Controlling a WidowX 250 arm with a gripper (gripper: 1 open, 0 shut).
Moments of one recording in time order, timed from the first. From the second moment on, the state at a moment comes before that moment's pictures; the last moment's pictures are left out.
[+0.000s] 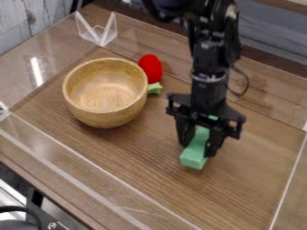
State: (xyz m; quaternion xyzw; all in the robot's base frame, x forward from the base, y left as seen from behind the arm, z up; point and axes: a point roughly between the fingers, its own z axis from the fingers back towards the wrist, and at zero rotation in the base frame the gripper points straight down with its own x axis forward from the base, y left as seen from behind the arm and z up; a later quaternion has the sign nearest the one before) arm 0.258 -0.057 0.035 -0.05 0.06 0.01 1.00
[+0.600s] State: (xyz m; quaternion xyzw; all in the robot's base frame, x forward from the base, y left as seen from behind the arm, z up) arm 0.261 -0.039 0.027 -0.05 0.05 0.01 1.00
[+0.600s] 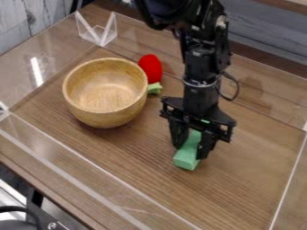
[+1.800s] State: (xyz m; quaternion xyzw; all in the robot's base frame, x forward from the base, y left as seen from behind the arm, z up) arm 0.252 -0.018 0.039 -0.07 0.06 0.00 1.00
